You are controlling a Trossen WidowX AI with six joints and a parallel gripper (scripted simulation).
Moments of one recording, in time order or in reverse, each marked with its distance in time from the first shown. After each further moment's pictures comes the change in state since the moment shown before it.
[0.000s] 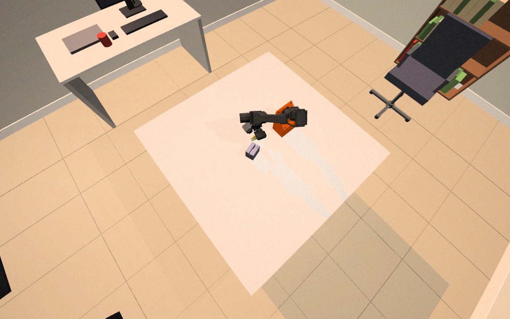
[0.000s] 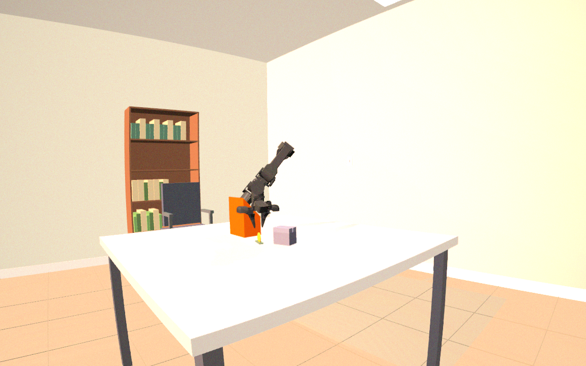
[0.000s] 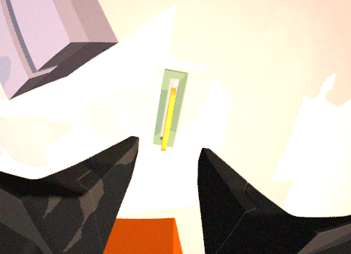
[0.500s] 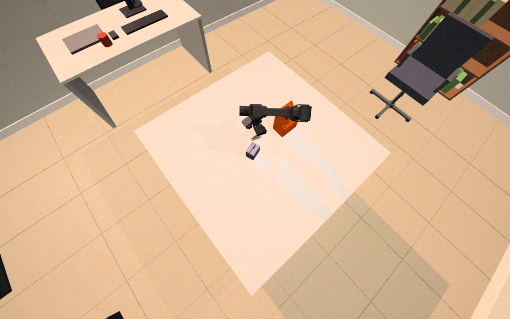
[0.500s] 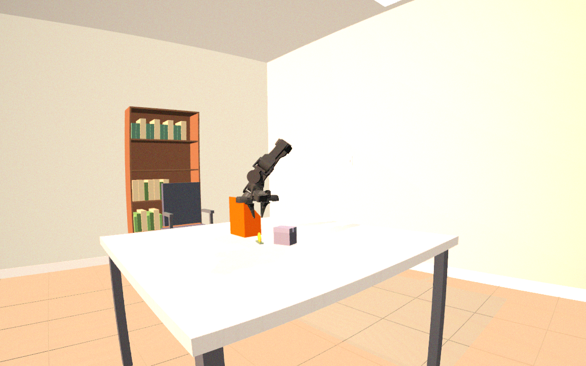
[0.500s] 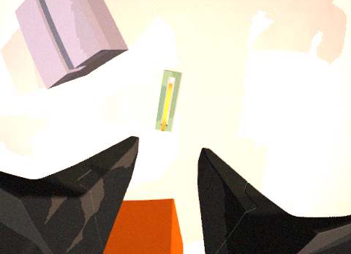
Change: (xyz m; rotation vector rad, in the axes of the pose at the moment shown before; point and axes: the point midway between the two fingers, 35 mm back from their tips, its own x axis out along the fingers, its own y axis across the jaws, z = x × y) arm -0.046 -0.004 0.005 0.006 -0.024 0.006
